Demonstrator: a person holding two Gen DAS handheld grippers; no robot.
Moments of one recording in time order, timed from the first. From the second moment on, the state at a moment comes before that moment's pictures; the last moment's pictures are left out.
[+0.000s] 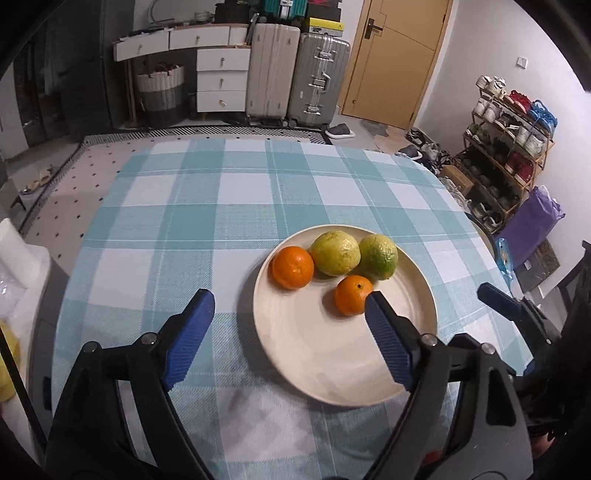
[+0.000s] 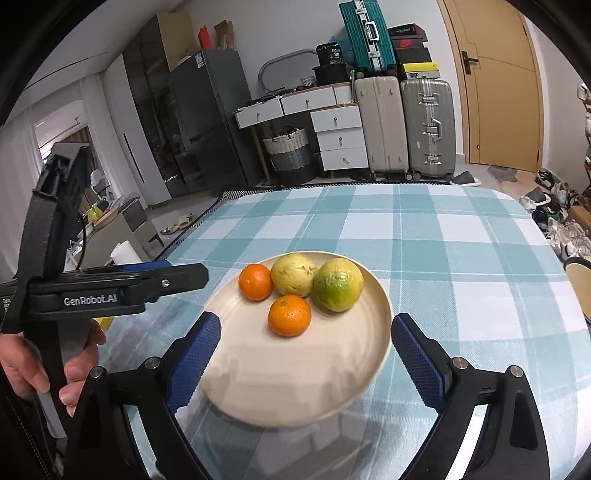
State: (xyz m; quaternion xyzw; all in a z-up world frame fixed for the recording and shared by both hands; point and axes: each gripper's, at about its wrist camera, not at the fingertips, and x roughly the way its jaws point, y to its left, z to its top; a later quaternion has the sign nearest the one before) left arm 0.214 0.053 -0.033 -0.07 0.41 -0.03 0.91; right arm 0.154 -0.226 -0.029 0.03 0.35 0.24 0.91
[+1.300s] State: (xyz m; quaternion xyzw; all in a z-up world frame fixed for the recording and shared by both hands) left arm 0.046 0.035 -0.045 -0.06 0.39 -0.02 0.92; right arm 0.021 -0.251 -0.015 0.00 0.33 0.23 0.91
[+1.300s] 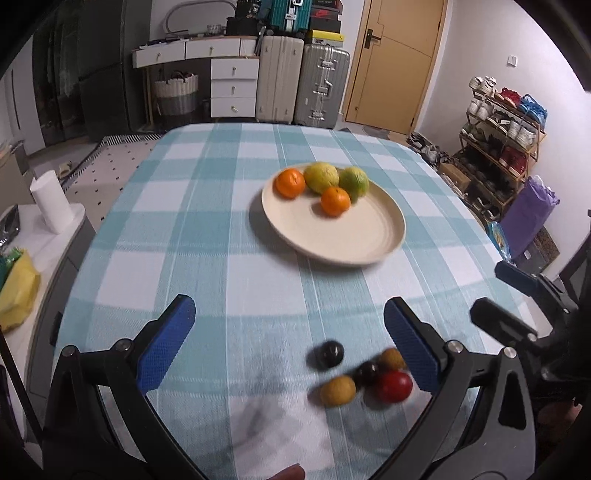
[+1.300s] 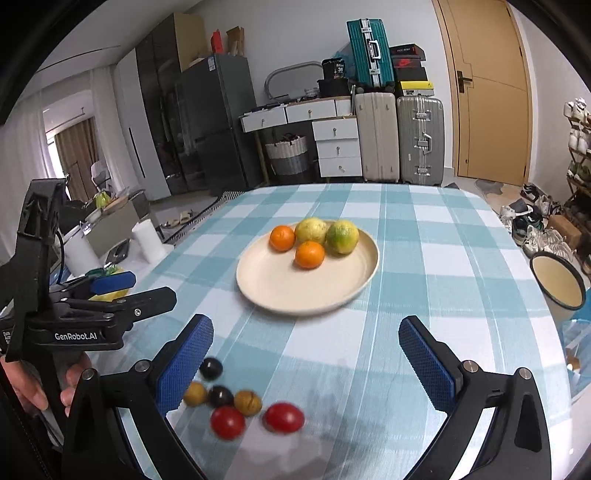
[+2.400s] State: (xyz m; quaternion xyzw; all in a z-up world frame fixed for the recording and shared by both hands) left arm 0.032 0.031 -0.116 -0.07 0.47 -0.08 0.87; right arm -0.016 -0.248 -0.049 -0.01 0.37 0.23 0.90
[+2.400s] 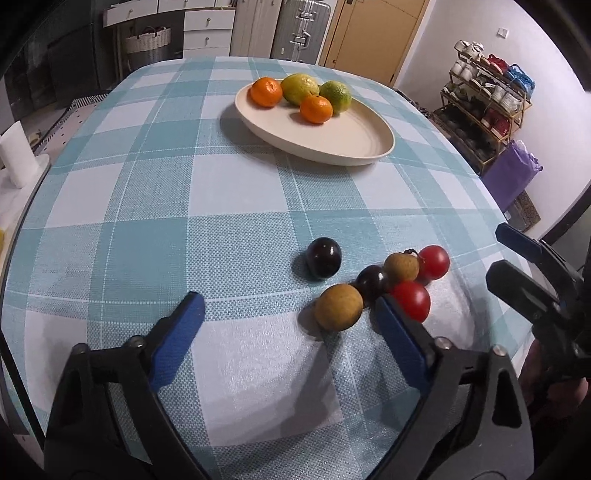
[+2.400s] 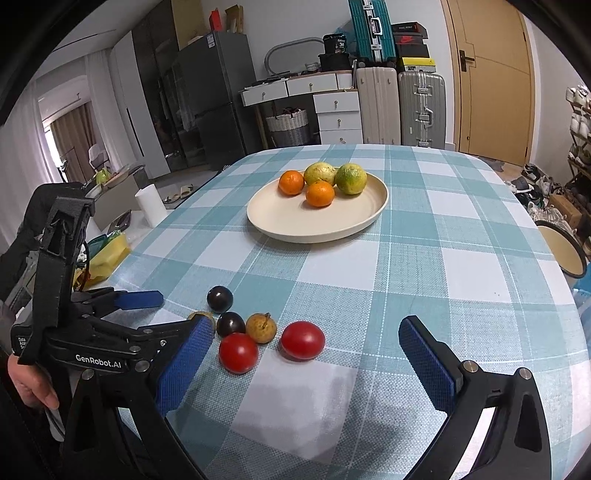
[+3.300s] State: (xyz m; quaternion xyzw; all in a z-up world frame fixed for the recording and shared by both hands) left arm 0.023 0.028 -0.112 -0.10 0.46 -0.17 0.86; right arm -0.018 -0.259 -0.055 0.02 0.38 0.25 0.89
